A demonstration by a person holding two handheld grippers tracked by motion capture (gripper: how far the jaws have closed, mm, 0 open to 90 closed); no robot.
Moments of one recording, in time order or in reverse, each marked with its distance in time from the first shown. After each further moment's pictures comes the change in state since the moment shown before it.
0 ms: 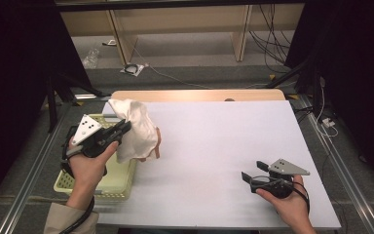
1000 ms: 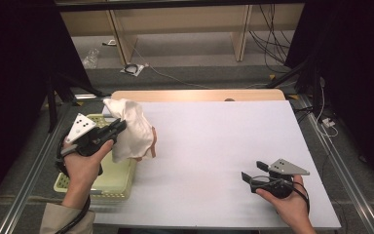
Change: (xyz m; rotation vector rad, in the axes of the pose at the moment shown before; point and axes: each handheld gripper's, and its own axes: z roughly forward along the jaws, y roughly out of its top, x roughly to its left) left arm 0.010 0.002 -0.005 0.009 0.015 -0.016; right arm 0.000 0.000 0.000 0.003 0.001 0.000
